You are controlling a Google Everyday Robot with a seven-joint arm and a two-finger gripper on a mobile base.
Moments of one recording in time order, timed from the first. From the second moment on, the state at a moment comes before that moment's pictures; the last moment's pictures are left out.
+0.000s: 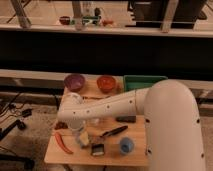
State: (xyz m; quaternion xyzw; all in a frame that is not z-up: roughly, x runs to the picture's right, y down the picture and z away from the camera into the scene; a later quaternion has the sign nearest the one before) arm -0.144 0.241 0.784 -0.32 -0.12 -0.31 0.88
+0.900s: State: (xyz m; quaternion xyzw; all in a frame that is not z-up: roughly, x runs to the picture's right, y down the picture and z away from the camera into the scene) arm -0.135 0.245 0.795 -0.33 -0.13 -0.30 0.89
